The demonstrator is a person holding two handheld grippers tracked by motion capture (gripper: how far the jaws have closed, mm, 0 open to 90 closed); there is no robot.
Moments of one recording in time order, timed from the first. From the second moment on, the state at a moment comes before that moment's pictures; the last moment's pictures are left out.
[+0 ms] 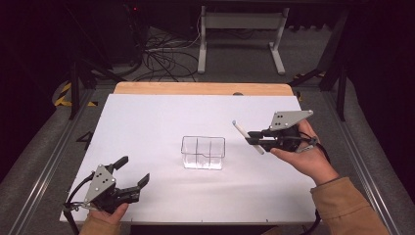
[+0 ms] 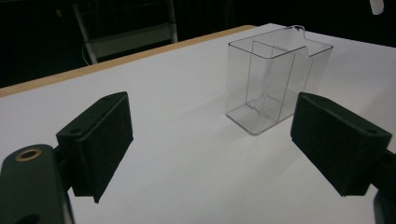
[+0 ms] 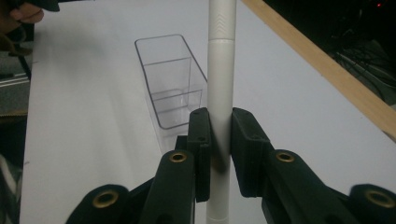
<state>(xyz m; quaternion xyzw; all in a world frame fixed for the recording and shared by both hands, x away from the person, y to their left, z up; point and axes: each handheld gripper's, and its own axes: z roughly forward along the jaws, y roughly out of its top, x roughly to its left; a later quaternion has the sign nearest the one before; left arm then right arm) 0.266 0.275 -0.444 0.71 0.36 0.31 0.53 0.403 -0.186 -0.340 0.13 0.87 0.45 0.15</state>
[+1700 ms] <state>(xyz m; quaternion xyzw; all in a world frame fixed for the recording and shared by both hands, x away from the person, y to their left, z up) 0.266 0.276 -0.444 0.71 0.35 0.31 0.53 0.404 -0.104 -0.347 0.23 0.76 0.59 0.13</state>
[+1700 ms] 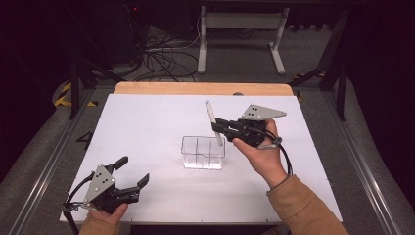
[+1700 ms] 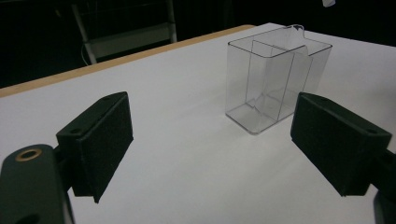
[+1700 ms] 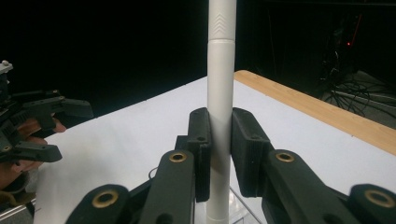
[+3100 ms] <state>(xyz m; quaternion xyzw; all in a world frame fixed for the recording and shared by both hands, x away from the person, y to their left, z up) 0.267 0.277 -0.445 0.71 0.35 0.31 0.53 0.408 -0.066 -0.393 0.29 0.74 0.59 0.11</state>
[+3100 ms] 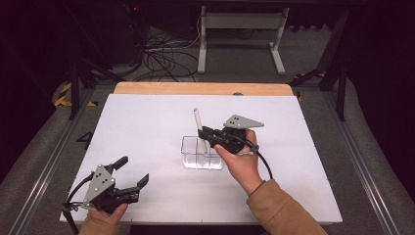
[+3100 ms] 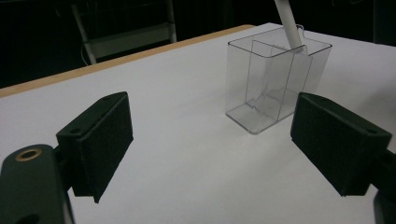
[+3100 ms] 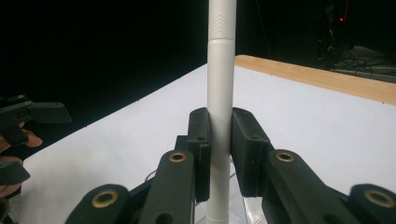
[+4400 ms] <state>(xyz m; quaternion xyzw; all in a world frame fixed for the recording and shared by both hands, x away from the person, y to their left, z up) 0.266 0.277 -0.444 0.71 0.35 0.31 0.53 0.390 -0.081 -0.379 0.24 0.77 0.56 0.20</state>
